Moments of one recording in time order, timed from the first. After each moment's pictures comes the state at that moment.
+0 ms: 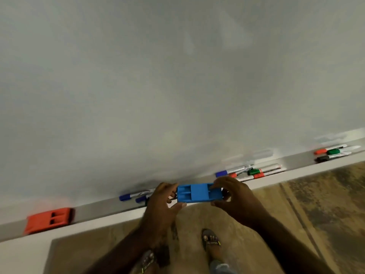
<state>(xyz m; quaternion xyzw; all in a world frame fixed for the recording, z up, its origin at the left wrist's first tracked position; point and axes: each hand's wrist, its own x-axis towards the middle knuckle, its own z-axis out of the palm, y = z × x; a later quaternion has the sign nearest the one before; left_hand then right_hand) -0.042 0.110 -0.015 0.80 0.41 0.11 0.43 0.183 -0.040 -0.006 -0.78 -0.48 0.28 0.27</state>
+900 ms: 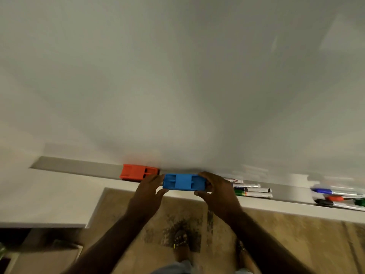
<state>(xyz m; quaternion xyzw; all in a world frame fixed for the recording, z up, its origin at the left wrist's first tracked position) -0.347 0.232 -0.040 0.79 0.55 0.10 0.26 -0.101 0.157 -0.044 -0.72 -0.55 0.33 0.28</state>
